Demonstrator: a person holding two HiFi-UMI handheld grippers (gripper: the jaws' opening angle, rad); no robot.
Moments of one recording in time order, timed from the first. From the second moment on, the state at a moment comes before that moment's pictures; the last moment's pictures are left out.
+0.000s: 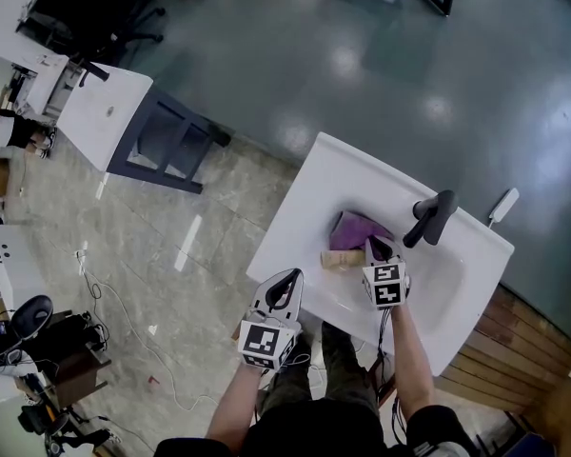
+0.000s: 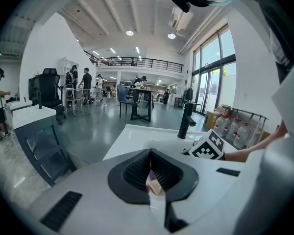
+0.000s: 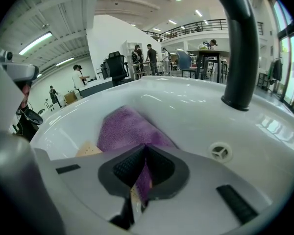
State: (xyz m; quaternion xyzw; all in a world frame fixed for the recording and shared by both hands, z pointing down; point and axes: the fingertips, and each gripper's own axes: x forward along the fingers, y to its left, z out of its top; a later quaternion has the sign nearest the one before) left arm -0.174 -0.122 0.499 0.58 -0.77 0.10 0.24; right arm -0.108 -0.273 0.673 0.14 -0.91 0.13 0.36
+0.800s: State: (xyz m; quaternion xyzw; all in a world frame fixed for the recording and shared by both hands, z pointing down) left arm -0.168 -0.119 0.458 0.61 -0.76 0.09 0.20; right arm -0.086 -0.265 0.600 0.17 -0.93 0.12 0.30
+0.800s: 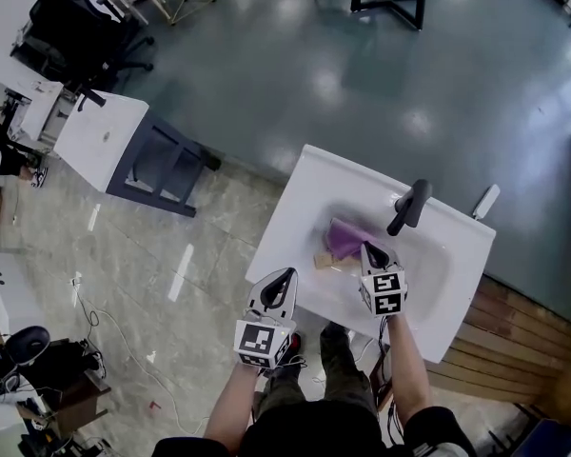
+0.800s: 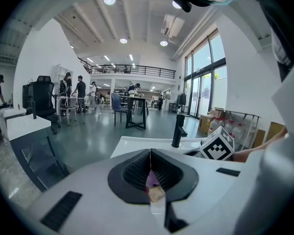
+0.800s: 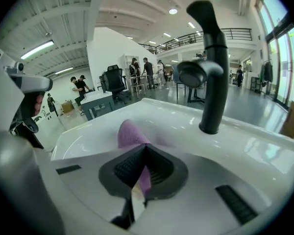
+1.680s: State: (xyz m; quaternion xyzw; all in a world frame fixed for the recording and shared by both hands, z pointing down) left arm -0.150 -0.062 0.360 0.68 -0.72 0.06 0.11; right arm -0.021 -0.189 0.410 0.28 -0.94 0.07 0.17
